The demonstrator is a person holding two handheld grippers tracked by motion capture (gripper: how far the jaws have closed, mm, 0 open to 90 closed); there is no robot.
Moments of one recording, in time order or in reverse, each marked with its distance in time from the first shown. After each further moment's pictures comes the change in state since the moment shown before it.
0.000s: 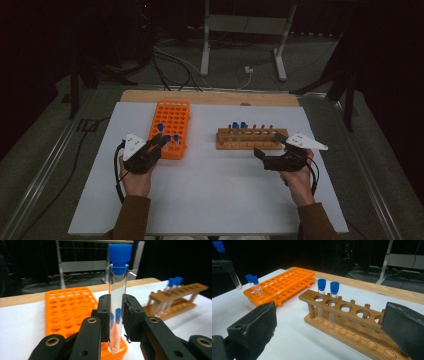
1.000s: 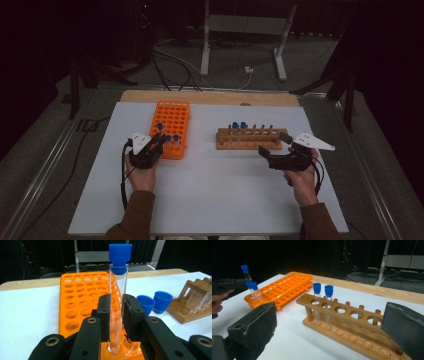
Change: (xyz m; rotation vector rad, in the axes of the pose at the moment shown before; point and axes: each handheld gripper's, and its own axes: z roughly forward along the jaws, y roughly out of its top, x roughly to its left) left arm 0.013 -0.029 0.038 0.071 0.112 -0.027; right arm -0.008 0.001 -0.009 -0.029 -0.005 0.039
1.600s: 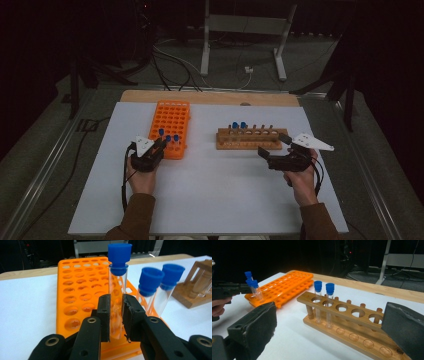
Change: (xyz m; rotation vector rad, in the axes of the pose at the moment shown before) left arm -0.001 -0.014 0.004 0.064 0.006 0.041; right arm 0.001 -0.002 0.001 0.012 0.006 -0.005
